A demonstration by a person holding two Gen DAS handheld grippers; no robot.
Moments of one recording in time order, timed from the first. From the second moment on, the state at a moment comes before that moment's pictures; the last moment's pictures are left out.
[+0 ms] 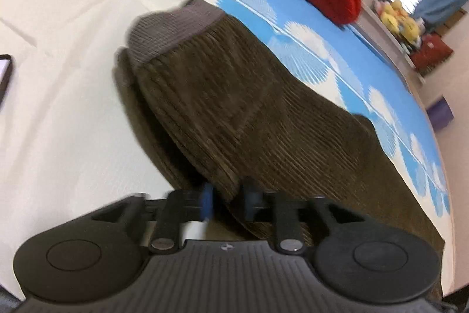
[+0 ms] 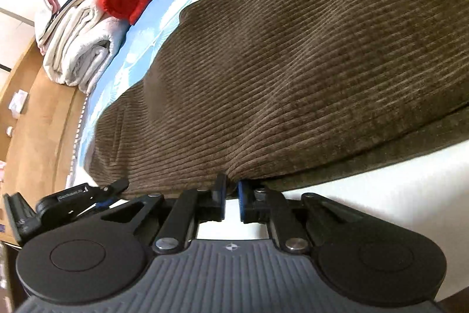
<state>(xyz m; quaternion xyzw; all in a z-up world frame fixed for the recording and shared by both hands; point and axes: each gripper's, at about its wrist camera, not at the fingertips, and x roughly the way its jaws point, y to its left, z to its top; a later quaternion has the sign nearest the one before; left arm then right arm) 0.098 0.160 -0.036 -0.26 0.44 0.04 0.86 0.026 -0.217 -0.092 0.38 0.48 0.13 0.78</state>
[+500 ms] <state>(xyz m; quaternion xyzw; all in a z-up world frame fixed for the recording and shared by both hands) 0.117 0.204 -0.046 -0.35 0.41 0.13 0.83 0.020 -0.229 -0.061 0.37 0.43 0.20 0.80</state>
